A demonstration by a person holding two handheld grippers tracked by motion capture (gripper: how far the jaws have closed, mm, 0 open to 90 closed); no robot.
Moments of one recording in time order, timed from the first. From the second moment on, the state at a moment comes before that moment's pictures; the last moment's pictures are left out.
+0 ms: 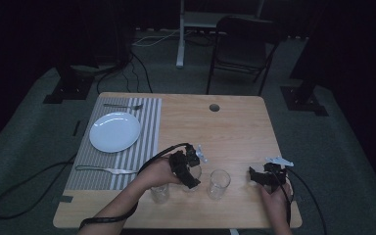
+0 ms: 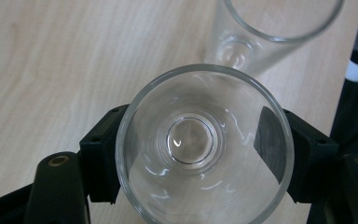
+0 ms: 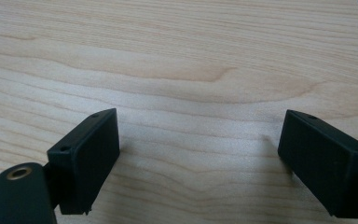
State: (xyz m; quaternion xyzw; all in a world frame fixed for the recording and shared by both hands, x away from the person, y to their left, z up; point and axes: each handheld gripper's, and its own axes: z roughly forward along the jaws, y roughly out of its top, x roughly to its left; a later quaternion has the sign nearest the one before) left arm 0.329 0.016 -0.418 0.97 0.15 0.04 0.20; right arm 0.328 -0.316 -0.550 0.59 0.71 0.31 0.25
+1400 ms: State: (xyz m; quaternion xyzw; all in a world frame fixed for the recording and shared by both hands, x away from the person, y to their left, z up) left arm 0.389 0.148 -0.408 0.90 0.36 0.11 0.20; right arm 0.328 -0.316 -0.550 0.59 0.71 0.31 0.25
